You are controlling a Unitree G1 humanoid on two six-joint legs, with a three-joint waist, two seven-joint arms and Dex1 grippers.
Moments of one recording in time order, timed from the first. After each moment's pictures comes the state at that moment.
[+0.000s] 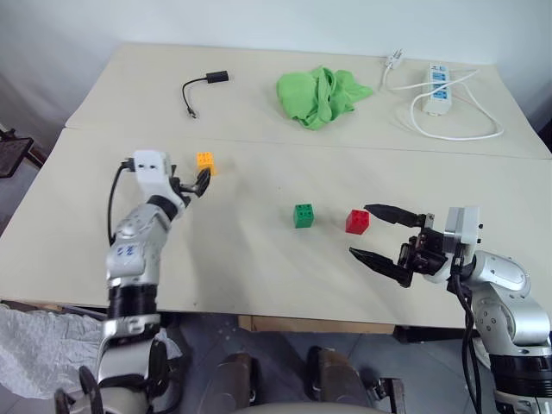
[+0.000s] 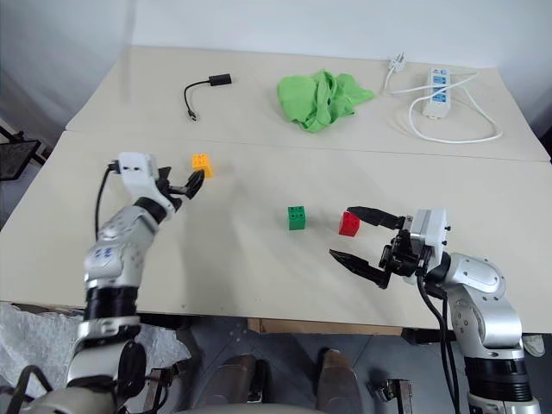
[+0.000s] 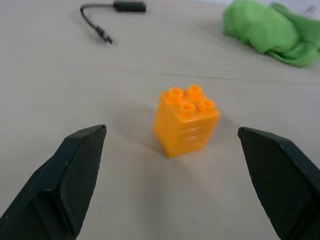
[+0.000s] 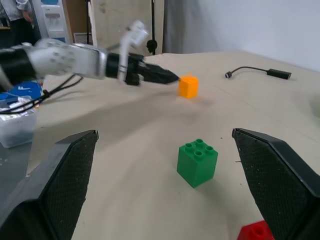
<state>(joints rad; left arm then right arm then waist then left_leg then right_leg) -0.62 0.27 0.25 0.32 -0.24 0.39 -0.18 -0.11 -0.58 -0.18 -0.21 0.63 0.11 1.13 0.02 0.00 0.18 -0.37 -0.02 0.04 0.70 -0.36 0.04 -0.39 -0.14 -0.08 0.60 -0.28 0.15</state>
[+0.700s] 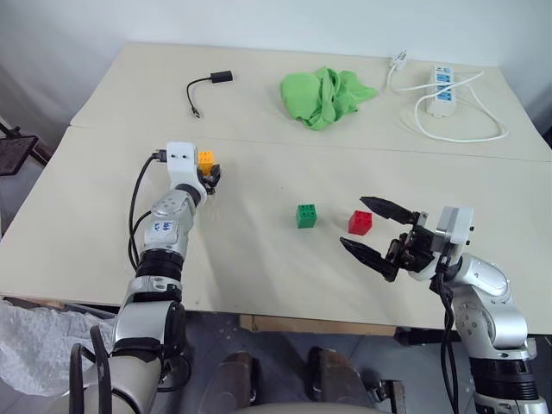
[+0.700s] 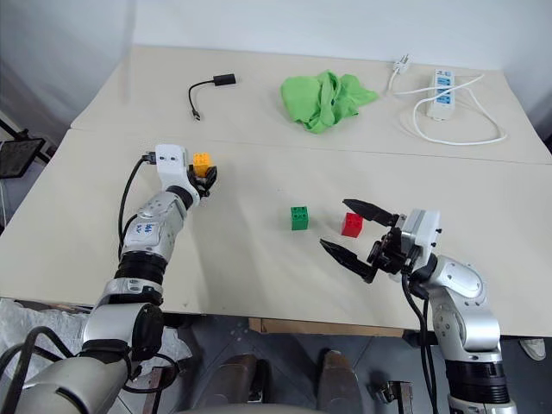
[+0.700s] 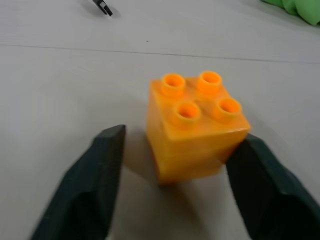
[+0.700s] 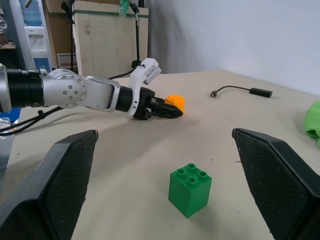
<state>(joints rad) -0.79 0.24 0.19 0.66 -0.13 0.23 -0.10 -0.10 -0.48 -0.15 -0.21 0.59 0.04 1.04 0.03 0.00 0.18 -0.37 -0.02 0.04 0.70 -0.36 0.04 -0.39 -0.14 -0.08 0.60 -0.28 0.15</state>
